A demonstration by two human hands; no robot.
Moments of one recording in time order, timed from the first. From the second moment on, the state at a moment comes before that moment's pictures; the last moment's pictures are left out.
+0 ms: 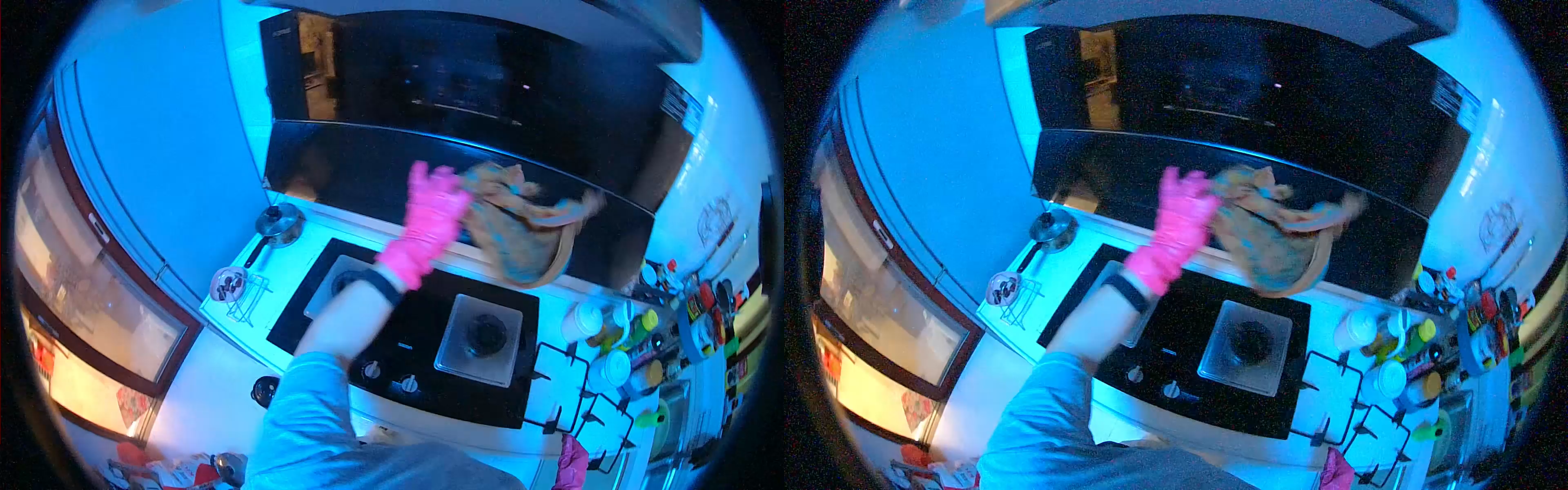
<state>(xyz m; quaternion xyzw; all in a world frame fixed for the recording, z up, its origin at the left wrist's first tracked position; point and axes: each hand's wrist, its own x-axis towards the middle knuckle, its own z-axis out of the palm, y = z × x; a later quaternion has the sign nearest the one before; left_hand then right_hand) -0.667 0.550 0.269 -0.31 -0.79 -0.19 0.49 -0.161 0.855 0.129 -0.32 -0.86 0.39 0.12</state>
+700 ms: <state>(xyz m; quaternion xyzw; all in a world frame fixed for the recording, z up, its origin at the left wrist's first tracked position) -0.672 0.556 0.319 -0.26 -0.74 -0.29 0.54 -0.234 0.795 0.158 -0.26 -0.88 0.38 0.07</state>
